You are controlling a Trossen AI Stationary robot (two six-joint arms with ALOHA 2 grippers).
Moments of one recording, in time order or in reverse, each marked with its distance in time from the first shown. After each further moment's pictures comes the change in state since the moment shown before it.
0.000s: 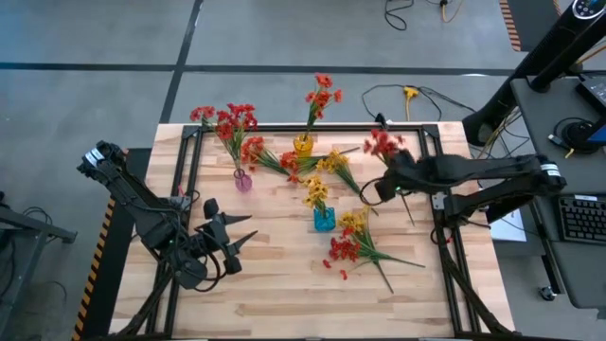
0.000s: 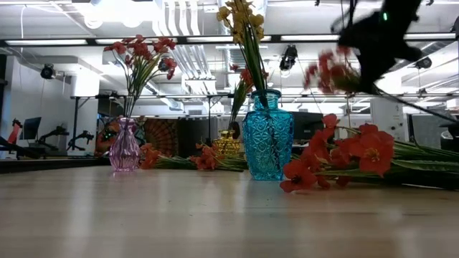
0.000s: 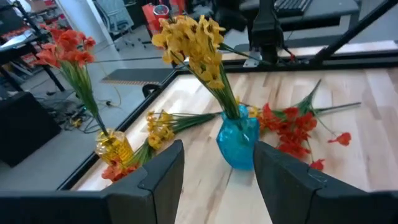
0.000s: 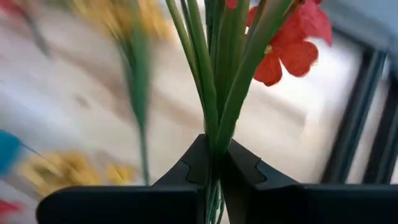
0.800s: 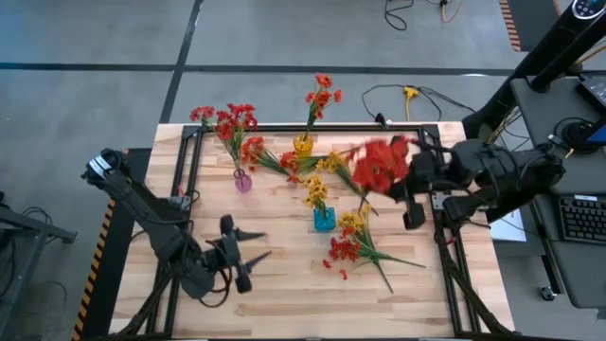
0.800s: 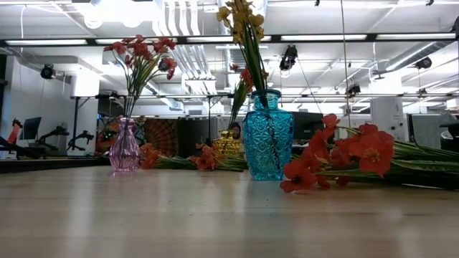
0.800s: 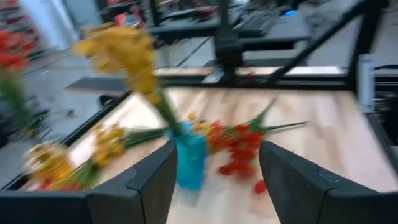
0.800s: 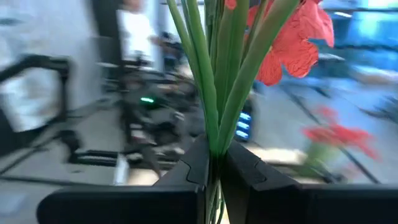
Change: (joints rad) left arm 0.000 0.154 -0.025 0.444 0.078 0.167; right arm 0.278 0.000 0.327 0.901 -0.438 -0.928
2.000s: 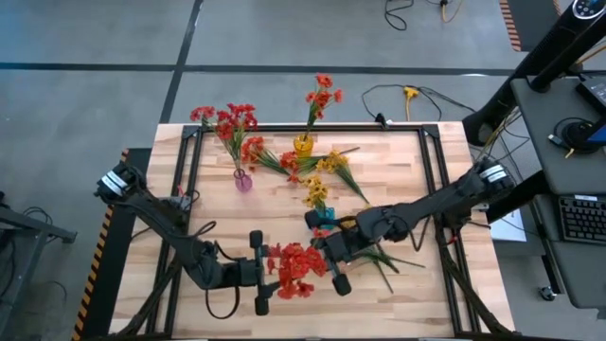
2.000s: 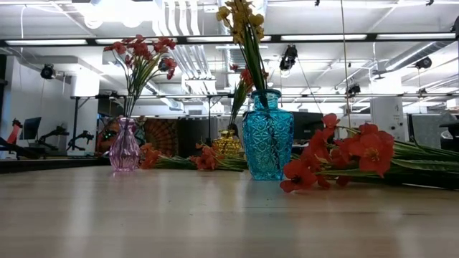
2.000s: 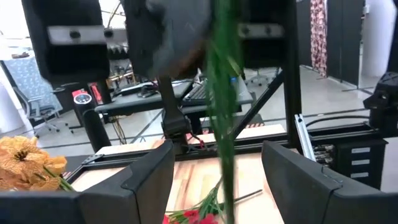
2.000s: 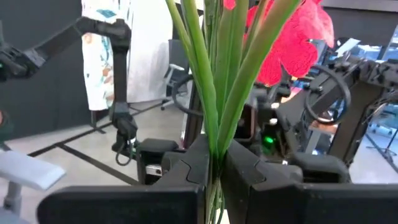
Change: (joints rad) left arm 0.082 0.215 0.001 0.790 0.258 0.564; right arm 0.118 0.581 -0.013 0.672 -0.164 -0.142
